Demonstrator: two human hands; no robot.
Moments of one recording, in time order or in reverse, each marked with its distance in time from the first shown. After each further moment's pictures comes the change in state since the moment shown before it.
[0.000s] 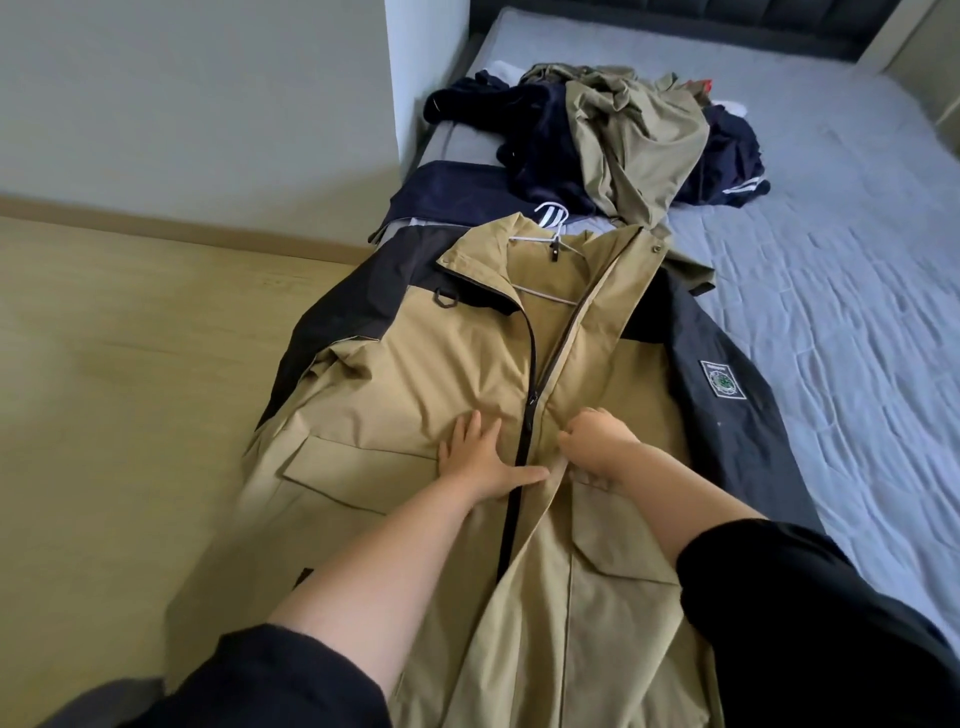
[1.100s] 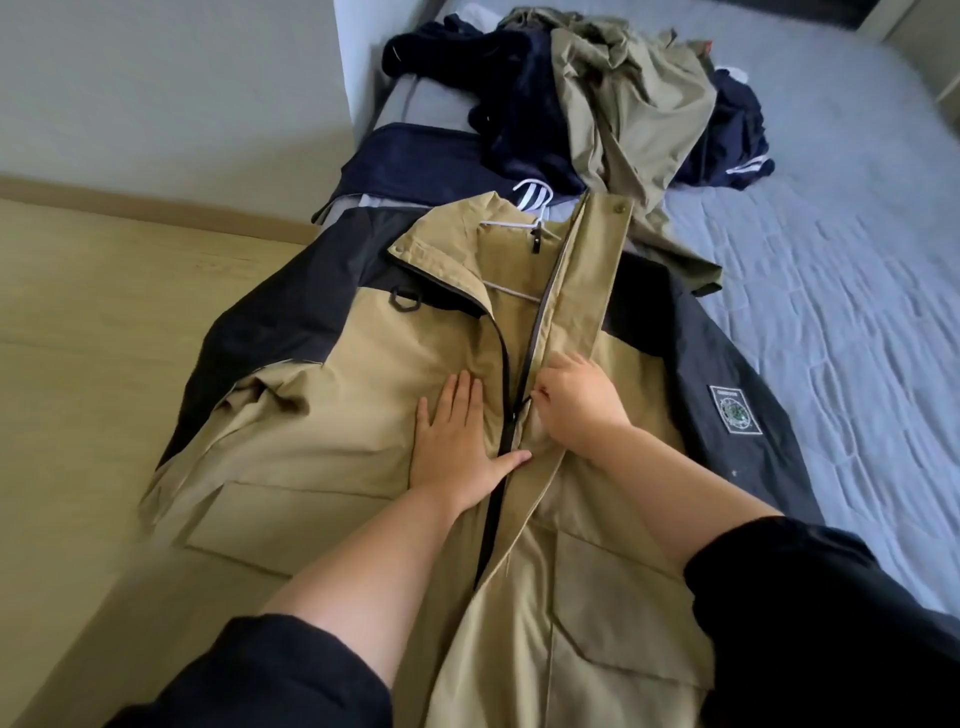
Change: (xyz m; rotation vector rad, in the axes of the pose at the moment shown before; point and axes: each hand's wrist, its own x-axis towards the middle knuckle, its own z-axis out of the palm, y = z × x) left_hand 0.091 0.008 0.012 0.354 0.446 0.185; right_hand 0.075 0.007 -0.034 -0.107 0.503 -0.309
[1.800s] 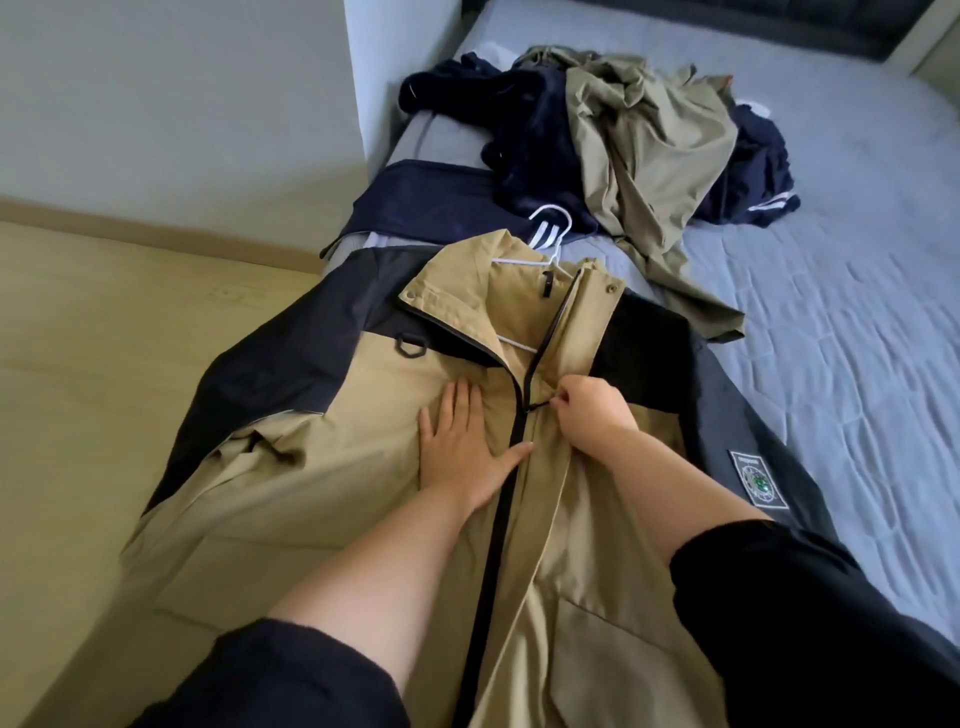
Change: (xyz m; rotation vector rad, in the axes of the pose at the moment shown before) left_hand 0.063 0.004 -0.006 -0.040 -0.045 -0.122; right_hand 0.060 0.039 0.010 0.208 -0.145 0.300
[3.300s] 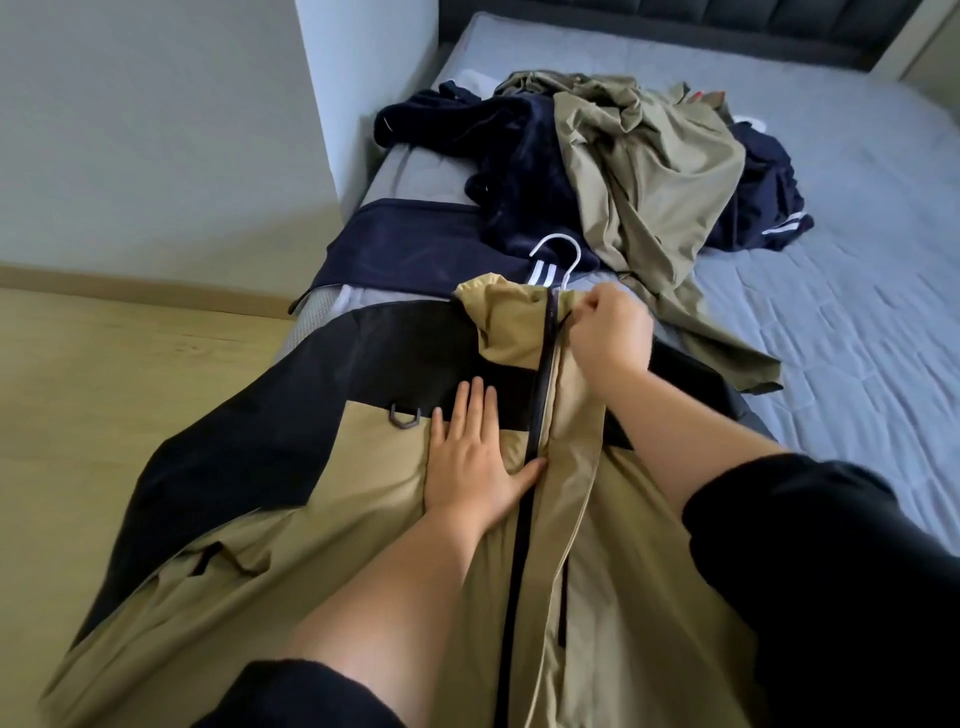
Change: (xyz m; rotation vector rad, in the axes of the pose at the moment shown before) left_hand 0.092 0.005 0.005 0.035 0.176 0.146; right_hand 0.120 -0.028 -0.066 0.276 0.574 0.104
